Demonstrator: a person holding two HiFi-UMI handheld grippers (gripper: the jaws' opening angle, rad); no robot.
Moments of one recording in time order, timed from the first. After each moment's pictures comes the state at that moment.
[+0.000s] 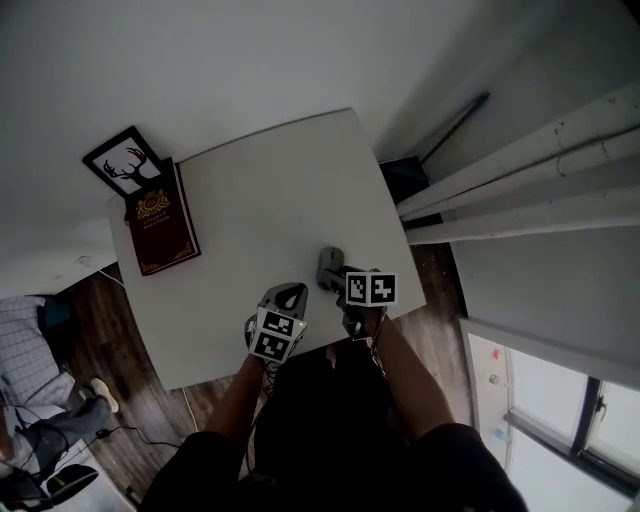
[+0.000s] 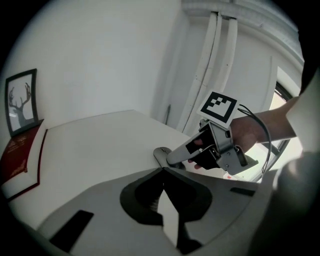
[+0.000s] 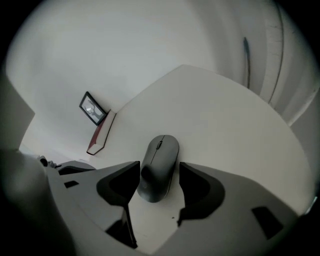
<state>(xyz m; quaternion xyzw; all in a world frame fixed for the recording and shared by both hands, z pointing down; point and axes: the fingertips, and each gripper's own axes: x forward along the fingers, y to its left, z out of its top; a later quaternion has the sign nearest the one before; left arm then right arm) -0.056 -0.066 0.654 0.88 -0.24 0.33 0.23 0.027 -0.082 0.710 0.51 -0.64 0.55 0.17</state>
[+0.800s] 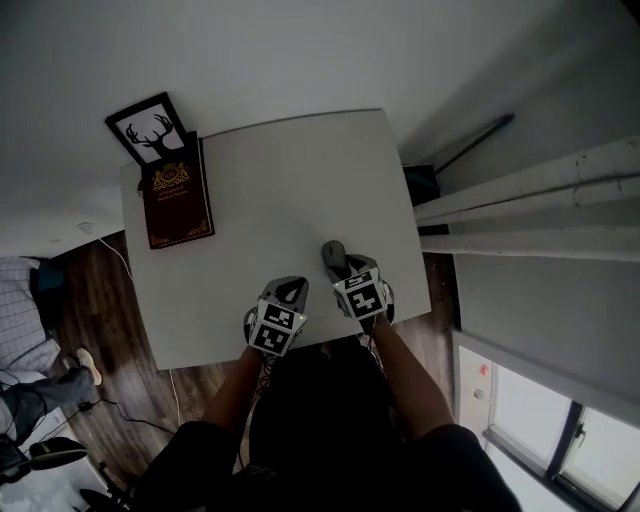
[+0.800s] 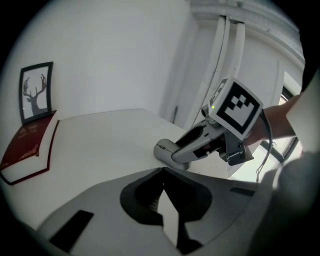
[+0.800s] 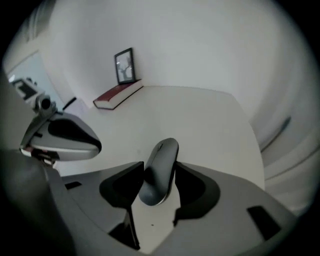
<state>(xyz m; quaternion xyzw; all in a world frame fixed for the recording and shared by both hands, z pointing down) -0.088 -0.071 0.662 0.87 -0.27 0.33 0.24 -0.007 -0.093 0.695 0.44 -0.73 0.32 0.40</state>
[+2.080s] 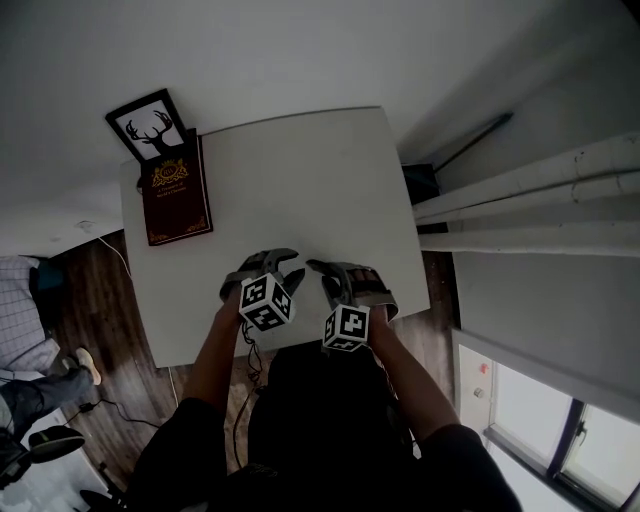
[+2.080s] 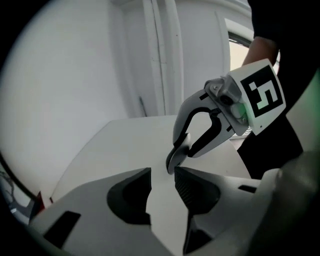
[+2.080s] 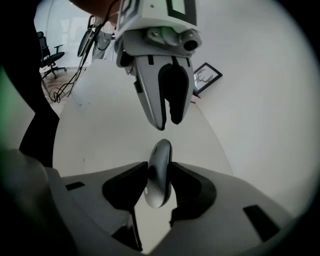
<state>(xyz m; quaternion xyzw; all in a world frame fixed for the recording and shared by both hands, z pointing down) -0.082 -0.098 0.657 0.89 -0.10 0.44 -0.02 -0.045 -0.062 0.692 0.28 -0.76 -0.12 0.57</state>
